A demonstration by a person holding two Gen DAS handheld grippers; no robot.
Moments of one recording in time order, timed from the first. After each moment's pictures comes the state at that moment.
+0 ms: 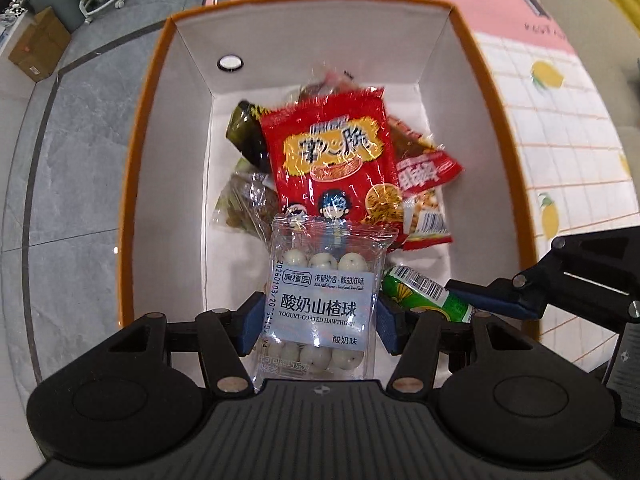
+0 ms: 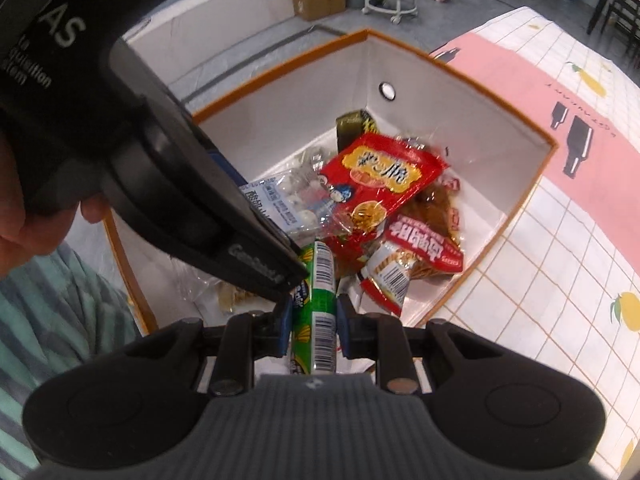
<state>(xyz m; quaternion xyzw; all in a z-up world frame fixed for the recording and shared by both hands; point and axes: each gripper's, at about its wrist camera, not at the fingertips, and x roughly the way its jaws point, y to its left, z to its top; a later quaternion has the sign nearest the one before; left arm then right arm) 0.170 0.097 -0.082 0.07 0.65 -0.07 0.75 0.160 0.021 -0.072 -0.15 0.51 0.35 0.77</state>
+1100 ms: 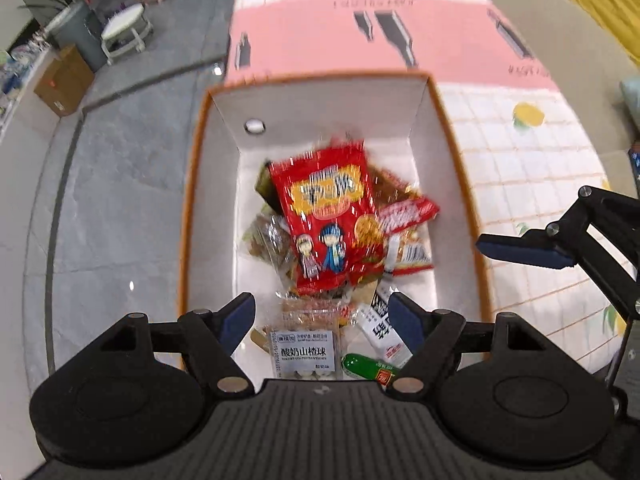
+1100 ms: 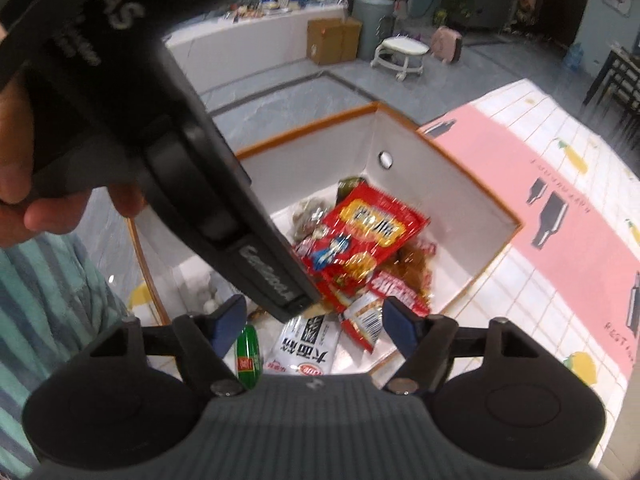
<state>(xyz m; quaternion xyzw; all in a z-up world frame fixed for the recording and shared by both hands) 0.147 0.090 -0.011 0.08 0.58 -0.06 0.81 0.125 0.012 -0.020 -0.18 0.42 0.36 0.82</state>
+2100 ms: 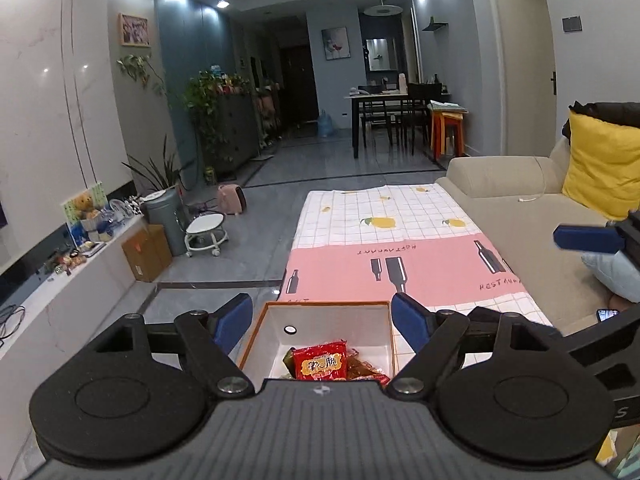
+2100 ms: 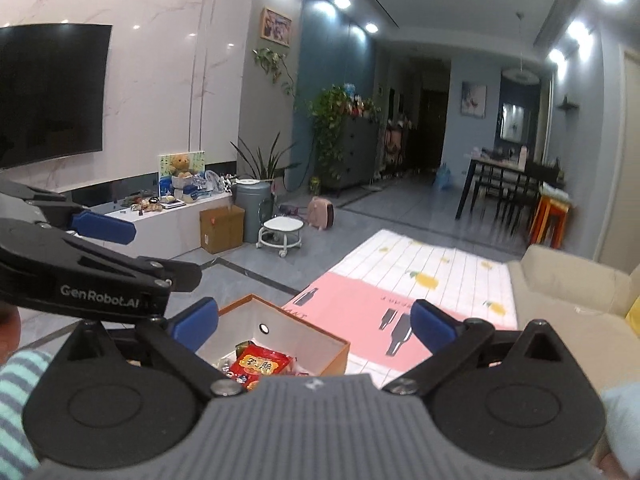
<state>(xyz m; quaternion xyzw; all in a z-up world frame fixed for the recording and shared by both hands) 0.003 0.033 0.105 0.06 0.24 0.02 0.97 0.015 -0.107 0.099 -0.08 0.16 0.23 0.96</state>
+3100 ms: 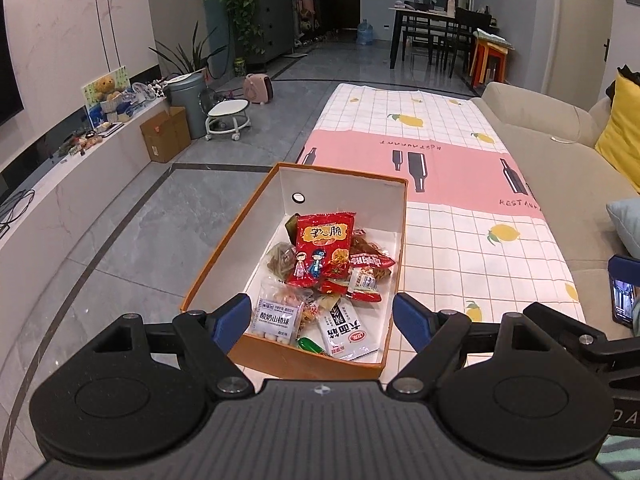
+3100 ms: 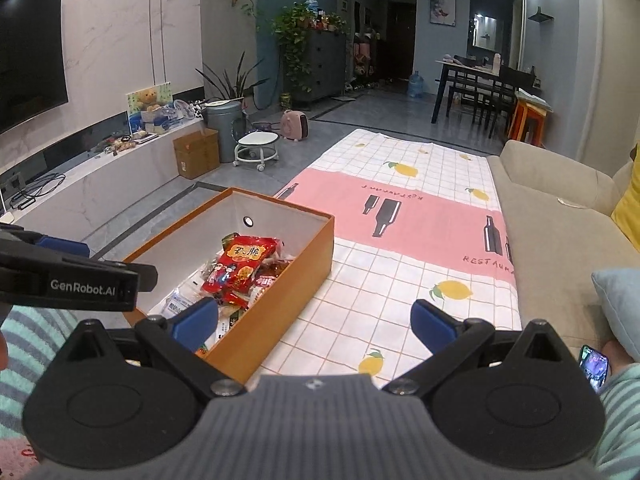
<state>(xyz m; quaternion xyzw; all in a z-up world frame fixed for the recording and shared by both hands) -0.019 0.041 0.048 -0.01 0.38 0.07 0.92 -0.014 -0.129 0.048 -0.05 0.31 0.18 0.93</state>
